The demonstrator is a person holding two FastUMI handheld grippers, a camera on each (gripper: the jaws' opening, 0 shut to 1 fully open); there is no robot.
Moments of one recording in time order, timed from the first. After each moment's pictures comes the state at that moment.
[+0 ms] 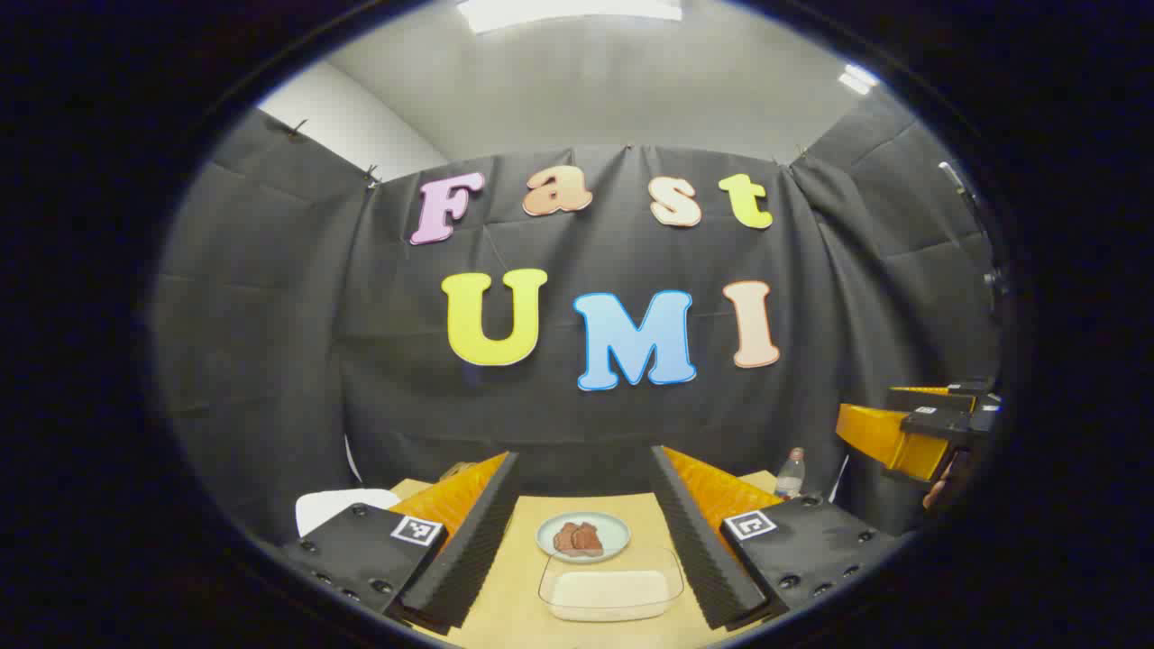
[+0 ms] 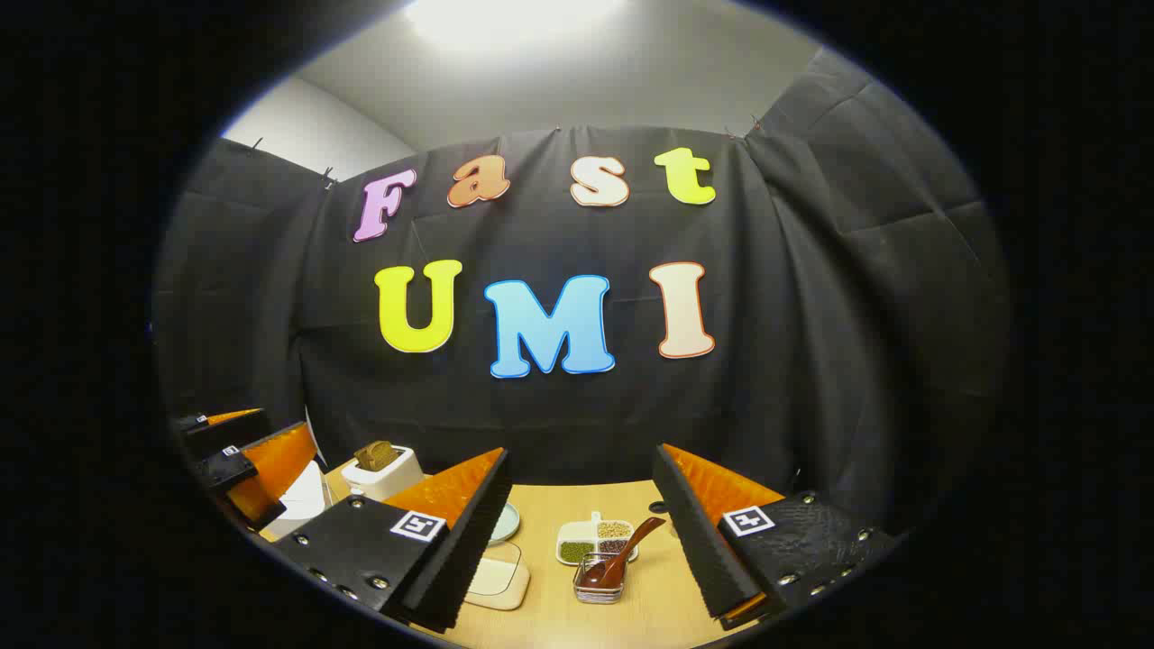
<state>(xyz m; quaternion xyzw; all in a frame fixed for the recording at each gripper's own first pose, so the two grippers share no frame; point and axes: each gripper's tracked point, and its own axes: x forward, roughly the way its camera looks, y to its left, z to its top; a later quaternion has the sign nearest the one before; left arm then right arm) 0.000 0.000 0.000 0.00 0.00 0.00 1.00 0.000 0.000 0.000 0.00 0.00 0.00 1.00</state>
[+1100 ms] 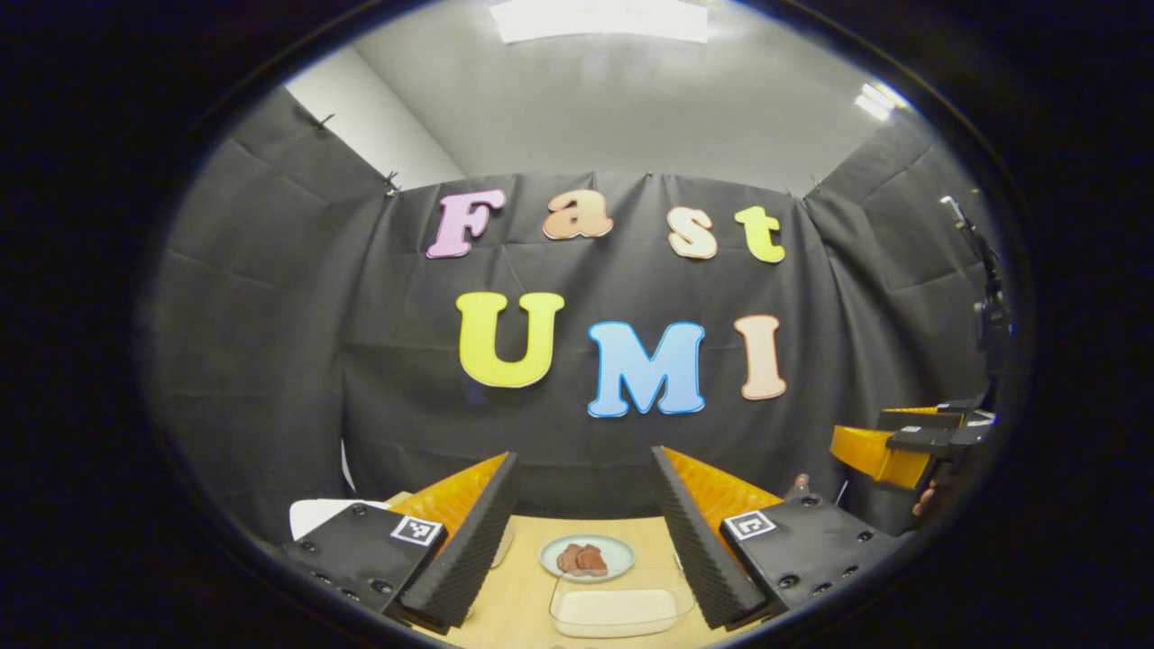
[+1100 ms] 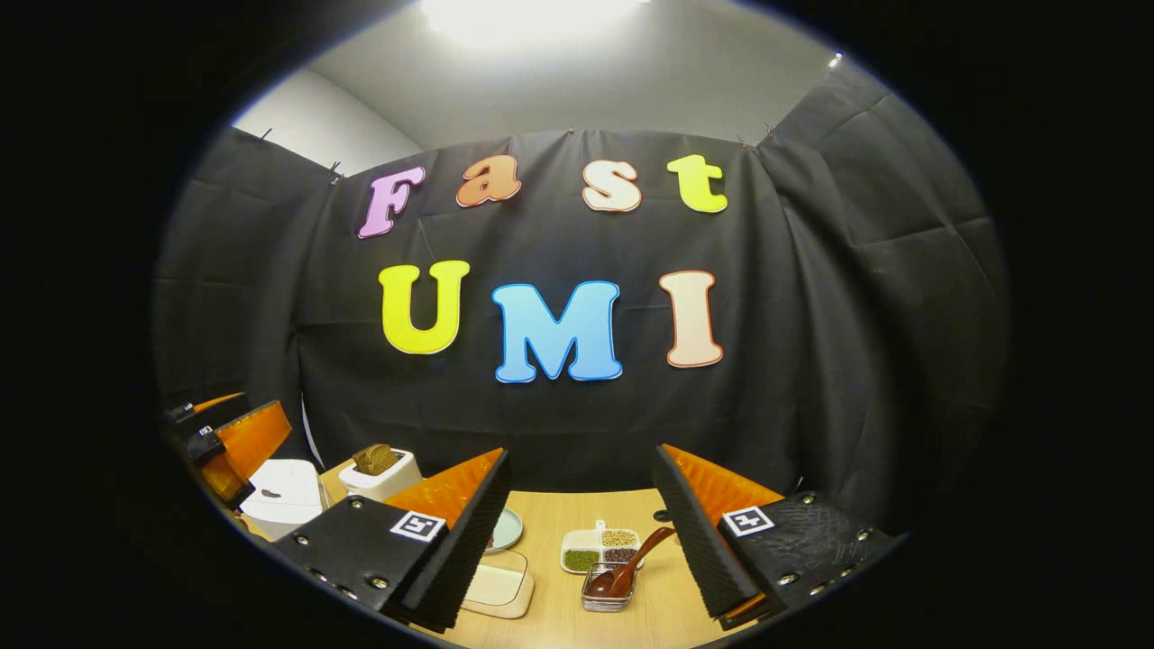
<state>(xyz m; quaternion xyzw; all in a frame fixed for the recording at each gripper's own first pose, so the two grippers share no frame) 0.001 0.046 0.014 -0.02 -0.04 0.02 1.00 0.010 0.029 0.005 -0.01 0.00 0.01 1.00</state>
